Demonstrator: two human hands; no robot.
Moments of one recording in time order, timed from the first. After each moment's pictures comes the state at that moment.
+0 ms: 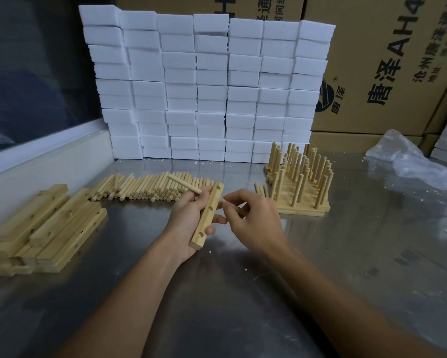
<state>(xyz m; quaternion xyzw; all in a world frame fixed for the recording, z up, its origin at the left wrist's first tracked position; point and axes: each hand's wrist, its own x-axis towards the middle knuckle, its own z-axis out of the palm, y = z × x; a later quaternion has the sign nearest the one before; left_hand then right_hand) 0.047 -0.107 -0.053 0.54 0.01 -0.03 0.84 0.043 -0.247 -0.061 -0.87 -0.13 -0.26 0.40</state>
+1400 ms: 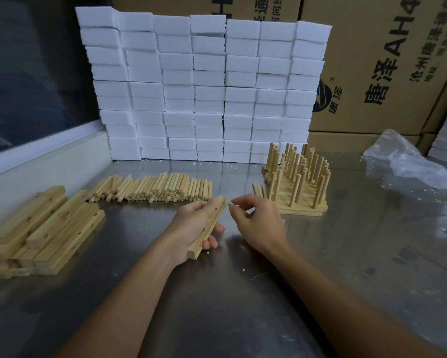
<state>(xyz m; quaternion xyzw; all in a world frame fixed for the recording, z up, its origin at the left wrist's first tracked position) 0.052 -0.107 -0.059 0.71 0.04 -0.07 0.70 0.058 -0.264 -0.077 -0.88 -0.06 -0.22 0.42</state>
